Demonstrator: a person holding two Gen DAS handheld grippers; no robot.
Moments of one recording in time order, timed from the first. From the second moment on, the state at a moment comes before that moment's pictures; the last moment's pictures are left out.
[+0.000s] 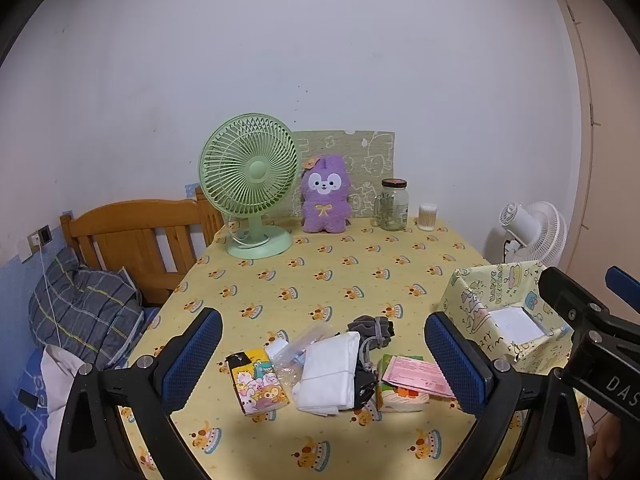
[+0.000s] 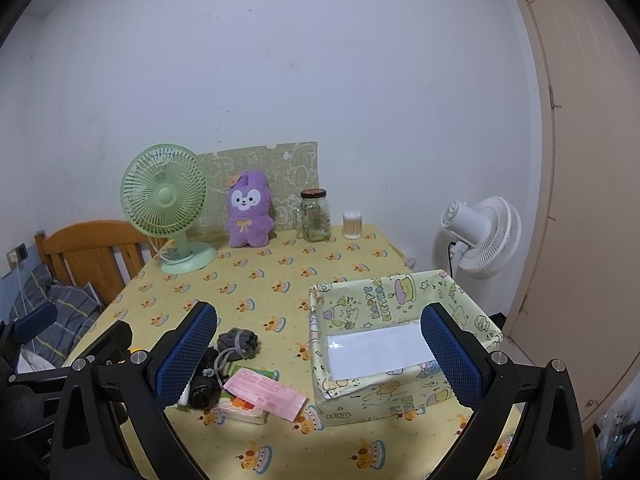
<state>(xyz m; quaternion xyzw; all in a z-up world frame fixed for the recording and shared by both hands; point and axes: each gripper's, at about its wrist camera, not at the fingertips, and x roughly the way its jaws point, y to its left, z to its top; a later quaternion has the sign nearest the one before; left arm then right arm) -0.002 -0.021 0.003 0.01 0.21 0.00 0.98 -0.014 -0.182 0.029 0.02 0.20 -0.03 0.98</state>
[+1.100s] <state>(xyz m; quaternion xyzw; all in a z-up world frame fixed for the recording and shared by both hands) 0.013 -0.009 -0.031 -0.01 0.25 0.00 0.97 0.005 -0.160 0.001 0.01 0.22 0.01 0.98</state>
